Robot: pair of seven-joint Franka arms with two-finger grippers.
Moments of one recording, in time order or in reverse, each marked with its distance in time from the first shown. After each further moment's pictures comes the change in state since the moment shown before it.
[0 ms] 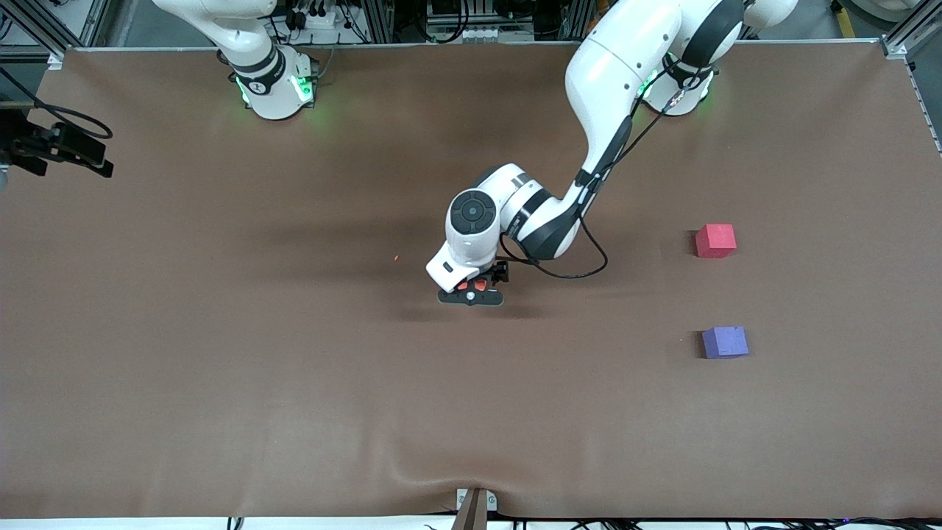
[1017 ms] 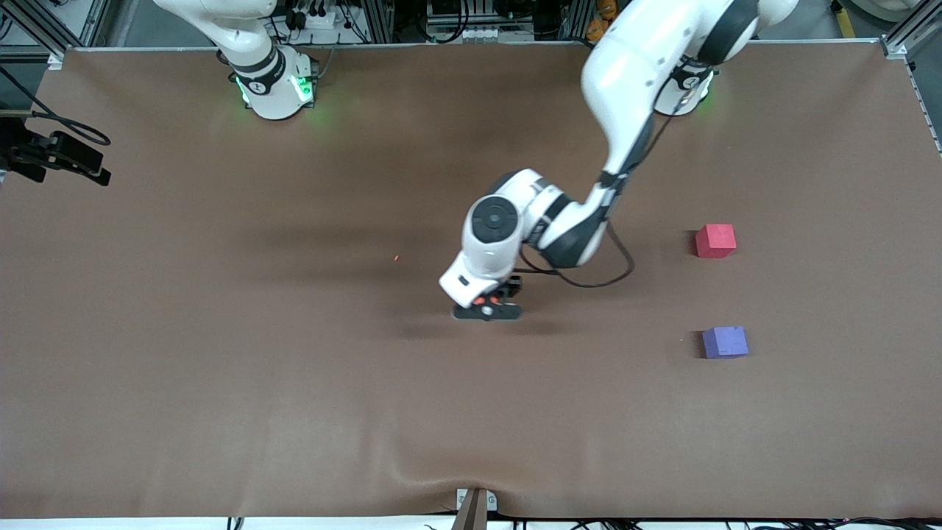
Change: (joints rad) left arm 0.093 -0.099 0.015 0.036 0.003 -0.089 0.015; right arm -0.026 -0.008 0.008 -0.057 0.000 0.067 0.008
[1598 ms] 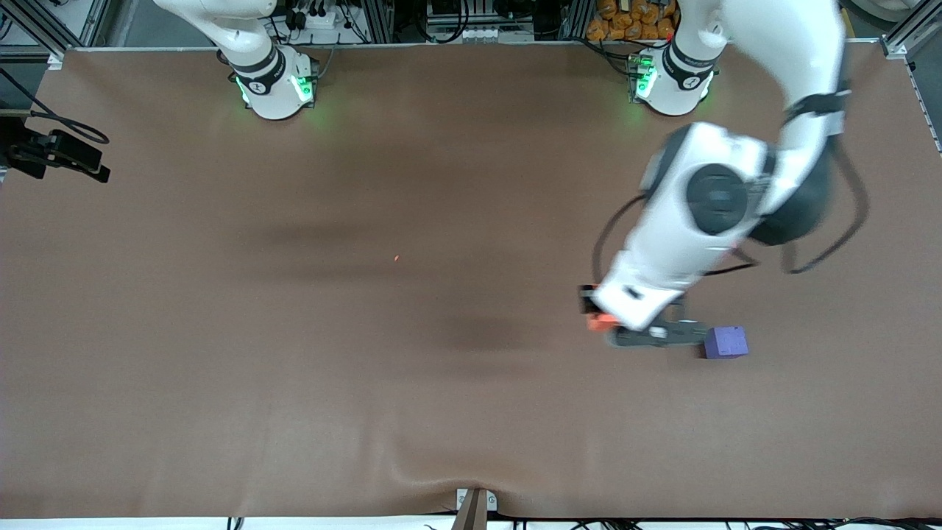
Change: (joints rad) left arm 0.305 -0.290 0.000 -0.008 -0.018 -0.279 0.272; right arm -0.003 0.000 -0.010 -0.002 0.000 -0.021 0.000
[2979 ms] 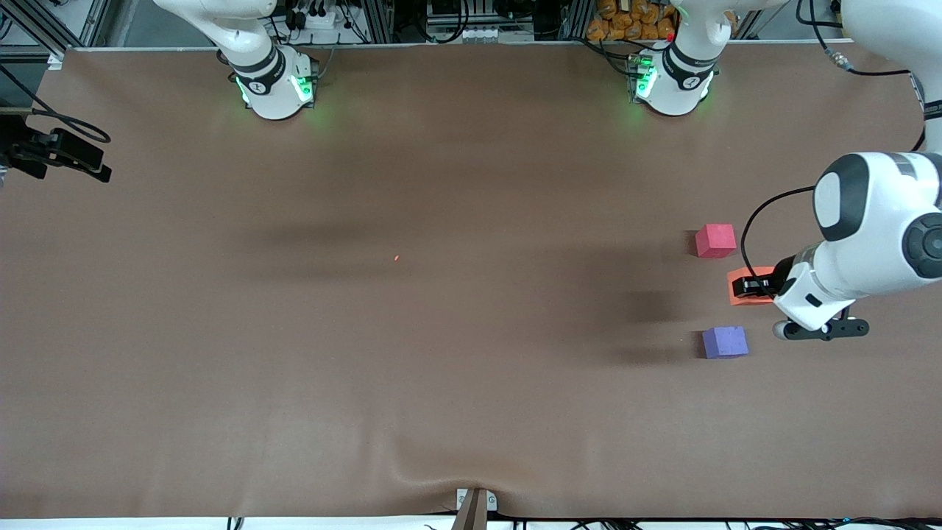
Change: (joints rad) left arm 0.365 -0.179 -0.003 -0.543 0.016 0.184 0.375; right arm 0.001 -0.003 0.009 0.001 0.003 0.006 -0.001
